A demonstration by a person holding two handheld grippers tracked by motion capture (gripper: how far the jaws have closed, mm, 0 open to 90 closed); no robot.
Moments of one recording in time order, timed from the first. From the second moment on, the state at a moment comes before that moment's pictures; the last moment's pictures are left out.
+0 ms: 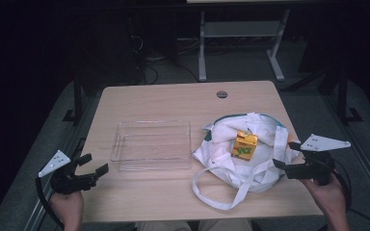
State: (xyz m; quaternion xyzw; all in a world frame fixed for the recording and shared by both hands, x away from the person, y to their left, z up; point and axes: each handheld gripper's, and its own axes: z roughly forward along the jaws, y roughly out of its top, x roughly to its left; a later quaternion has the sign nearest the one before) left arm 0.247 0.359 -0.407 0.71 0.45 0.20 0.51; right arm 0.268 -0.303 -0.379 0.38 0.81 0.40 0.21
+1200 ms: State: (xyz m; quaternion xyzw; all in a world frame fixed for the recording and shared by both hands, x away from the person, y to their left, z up) left arm 0.246 0.360 -0.408 0.70 0.45 0.20 0.52; right arm 0.318 -0.262 -0.339 0.30 0.87 0.34 0.17
